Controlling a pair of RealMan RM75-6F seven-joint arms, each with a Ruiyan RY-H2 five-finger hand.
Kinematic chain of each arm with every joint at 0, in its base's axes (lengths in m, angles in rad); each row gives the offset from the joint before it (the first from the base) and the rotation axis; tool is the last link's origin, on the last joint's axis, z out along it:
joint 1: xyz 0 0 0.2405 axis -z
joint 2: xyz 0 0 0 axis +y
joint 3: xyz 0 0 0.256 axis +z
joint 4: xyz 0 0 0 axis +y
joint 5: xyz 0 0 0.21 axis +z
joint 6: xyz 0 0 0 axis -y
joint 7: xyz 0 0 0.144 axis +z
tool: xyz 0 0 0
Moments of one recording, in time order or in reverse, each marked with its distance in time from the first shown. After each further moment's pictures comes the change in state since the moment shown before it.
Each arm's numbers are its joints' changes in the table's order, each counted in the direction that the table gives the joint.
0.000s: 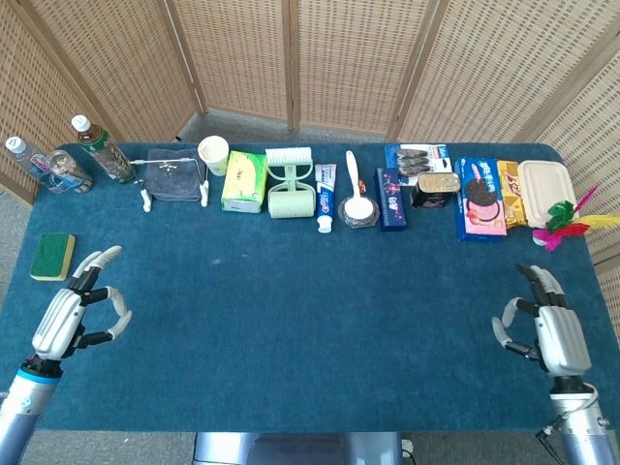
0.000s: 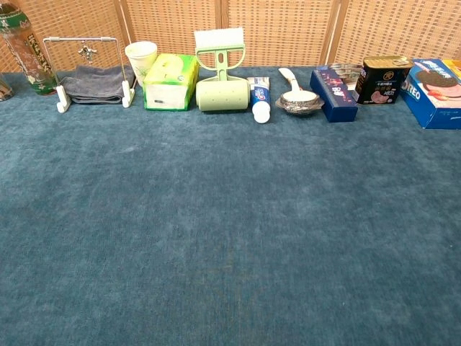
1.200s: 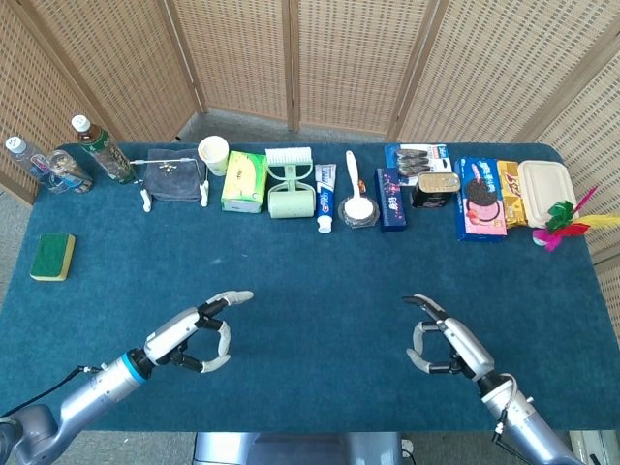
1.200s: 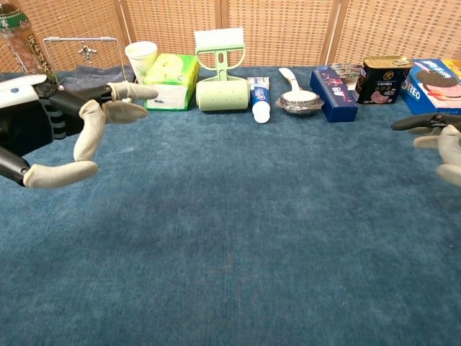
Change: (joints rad) left arm 0.315 -0.112 0.138 -0.013 0.191 0.207 -0.389; right arm -0.204 -0.059 -0.144 0.017 -0.206 0.232 0.570
